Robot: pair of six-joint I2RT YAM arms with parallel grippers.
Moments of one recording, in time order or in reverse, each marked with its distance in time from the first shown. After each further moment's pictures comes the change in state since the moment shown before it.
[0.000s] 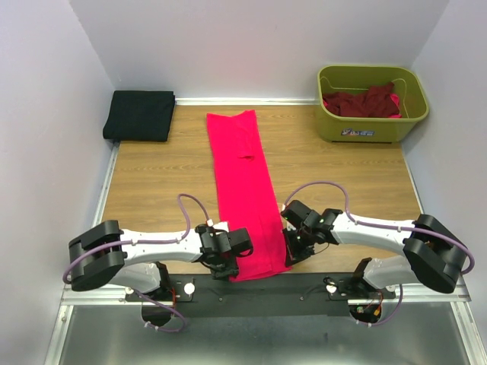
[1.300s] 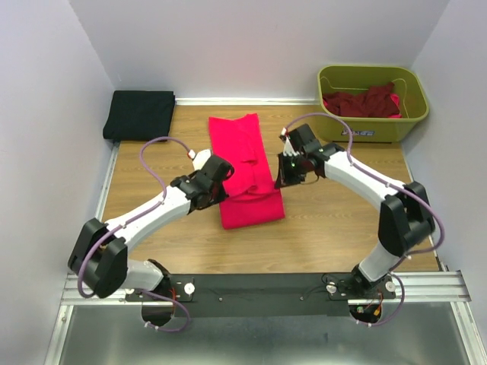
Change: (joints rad) left arm 0.573 0.026 0.286 0.150 -0.261 0.531; right arm -0.381 0.307 0.649 -0.107 0.012 -0.290
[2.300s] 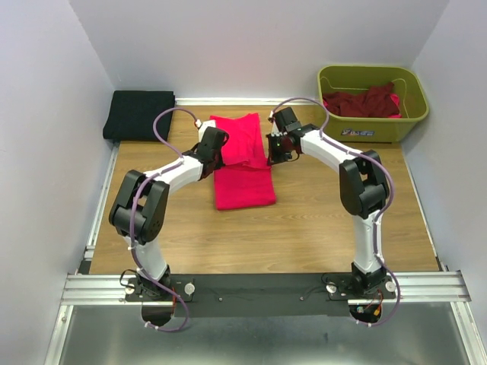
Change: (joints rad) left arm 0.249 0.459 0.238 0.403 -0.024 0.425; right arm -0.070 0.481 0.432 0.067 0.096 -0.110
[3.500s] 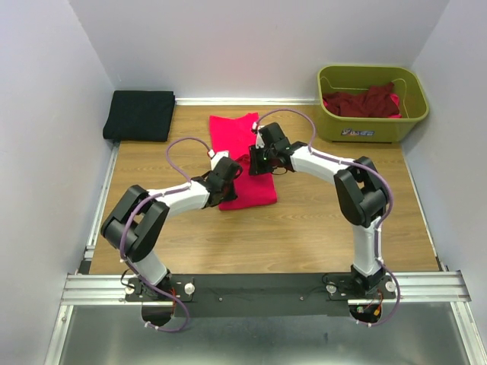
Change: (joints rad) left arm -0.207 -0.130 -0.273 0.013 0.086 -0.188; right arm 0.138 -0.085 -0.200 0.264 -0.020 0.007
